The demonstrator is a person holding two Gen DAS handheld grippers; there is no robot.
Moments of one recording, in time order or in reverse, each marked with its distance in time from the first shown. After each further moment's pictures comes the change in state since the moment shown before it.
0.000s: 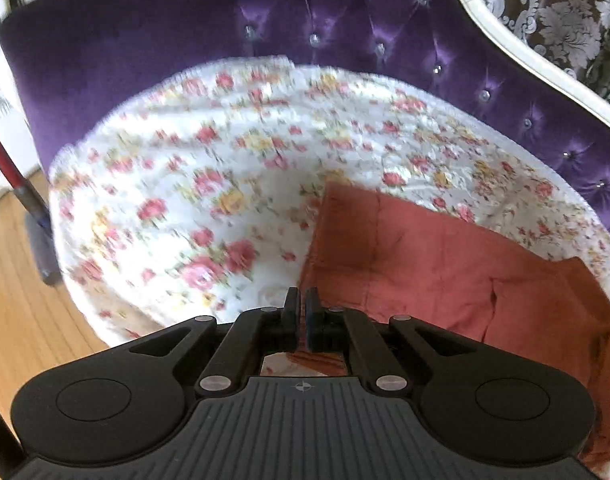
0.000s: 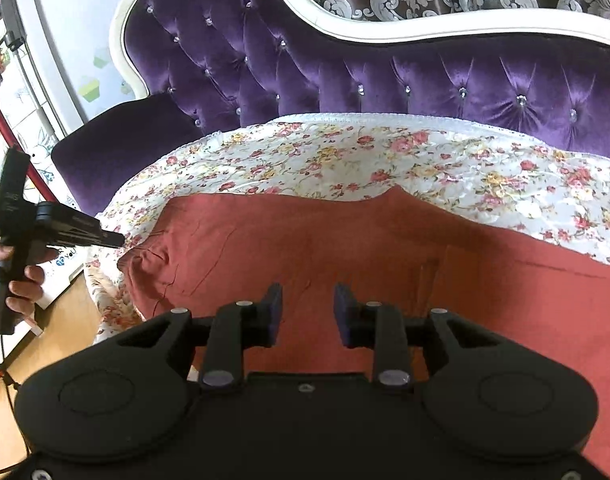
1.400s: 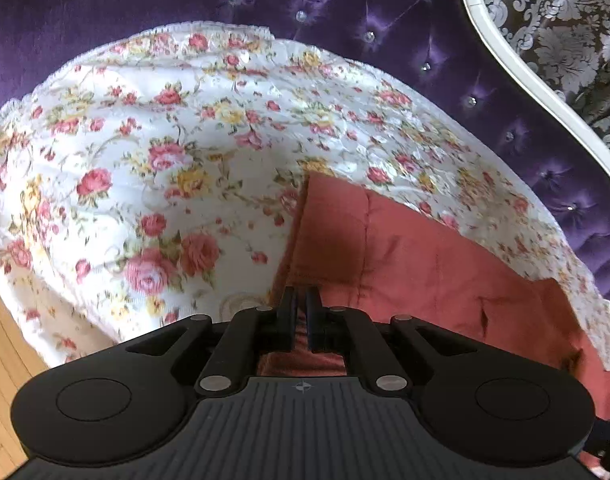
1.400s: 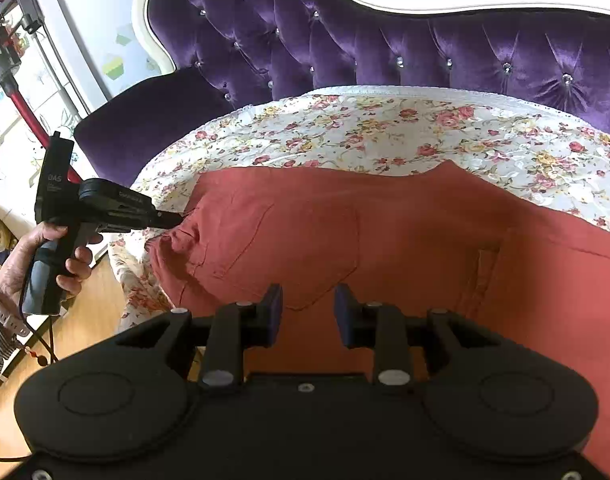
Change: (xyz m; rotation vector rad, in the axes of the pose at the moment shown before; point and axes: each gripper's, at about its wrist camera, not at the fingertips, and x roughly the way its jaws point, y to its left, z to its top) left arm 0.033 0.024 0.008 -0.082 0.042 -0.190; right arm 0.024 0.016 -0.005 -0.013 0.070 0.095
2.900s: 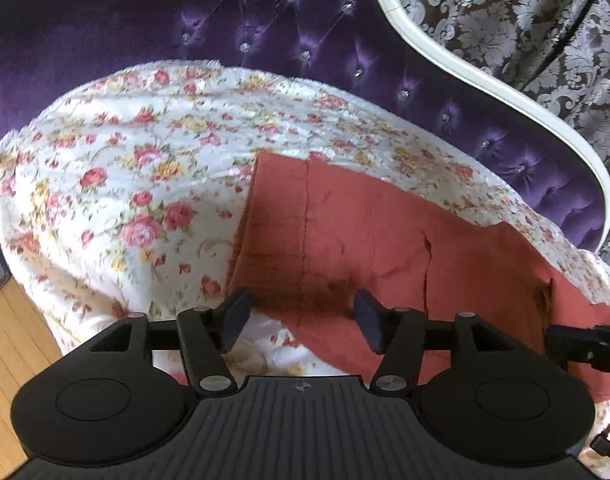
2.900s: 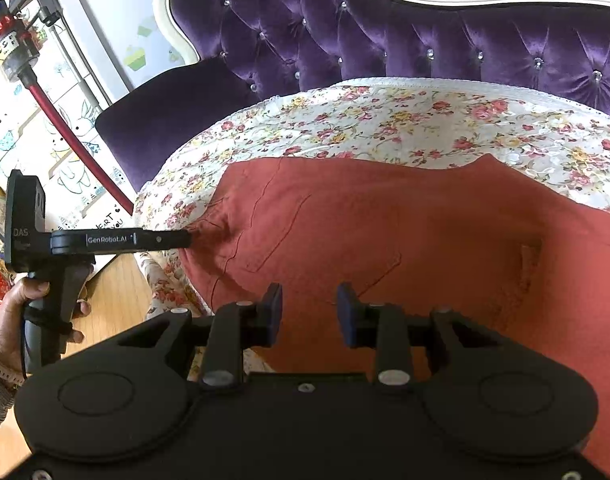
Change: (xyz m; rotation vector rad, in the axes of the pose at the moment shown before) left arm -0.045 -0.014 -0.067 0.163 -0.125 -0.055; right arm 0.012 0.015 -0.001 -0.018 0.025 0.063
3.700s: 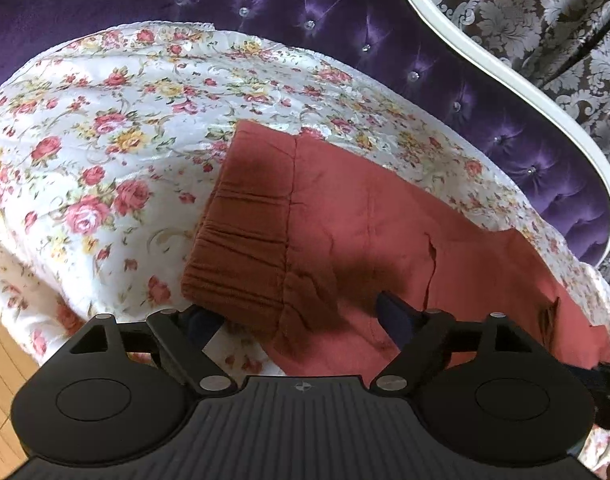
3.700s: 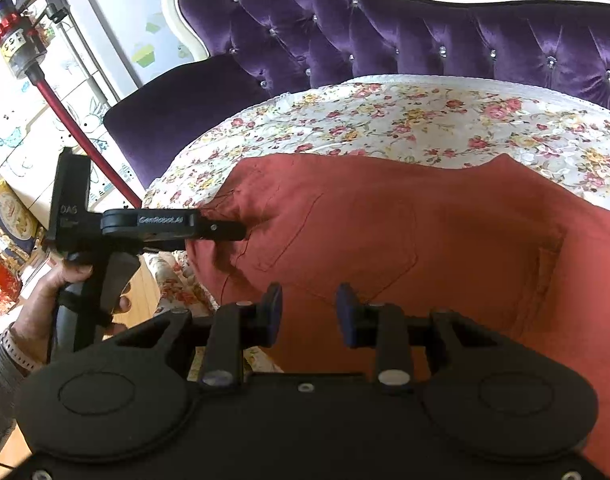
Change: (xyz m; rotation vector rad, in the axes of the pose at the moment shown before) left arm 0.046 -0.011 0.015 -0.067 0.072 -0.021; right arm 0.005 0.005 0.001 -0.013 0.008 0.026
